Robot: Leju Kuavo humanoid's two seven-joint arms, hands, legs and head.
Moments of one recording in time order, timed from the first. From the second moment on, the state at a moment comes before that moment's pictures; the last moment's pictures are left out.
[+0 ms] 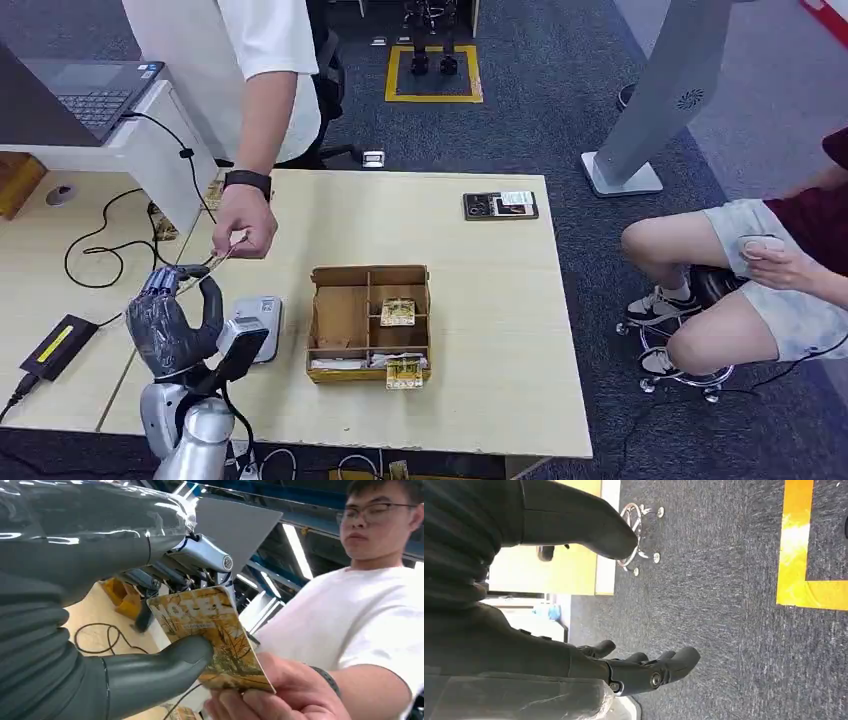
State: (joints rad) left arm -0.14 -0.22 0.17 -1.39 -0.92 0.69 -0.42; right arm -0.04 0.16 -1.34 -0.28 1.57 -0.13 0.19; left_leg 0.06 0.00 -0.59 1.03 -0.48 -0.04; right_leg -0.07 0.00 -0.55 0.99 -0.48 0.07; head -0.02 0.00
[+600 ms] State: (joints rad) left arm -0.13 -0.24 0.18 -1.39 -1.06 0.69 -0.43; right arm -0.04 0.15 -1.33 -0.28 1.57 -0.13 0.19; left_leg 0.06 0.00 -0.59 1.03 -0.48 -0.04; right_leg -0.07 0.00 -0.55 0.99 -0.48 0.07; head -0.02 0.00
